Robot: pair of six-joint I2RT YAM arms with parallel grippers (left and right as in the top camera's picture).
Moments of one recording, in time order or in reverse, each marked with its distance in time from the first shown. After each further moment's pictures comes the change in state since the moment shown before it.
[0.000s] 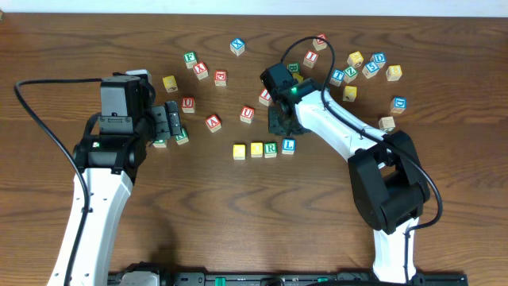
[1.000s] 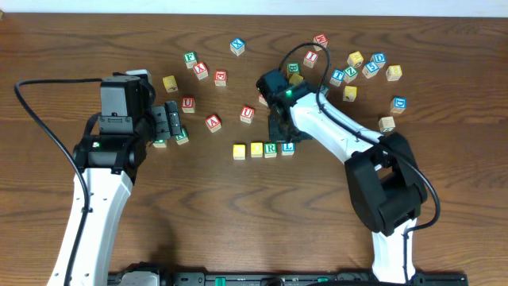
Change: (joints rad) left arm 0.000 0.000 0.000 0.000 0.000 0.000; right arm 0.034 0.000 0.002 -0.113 0.012 0.027
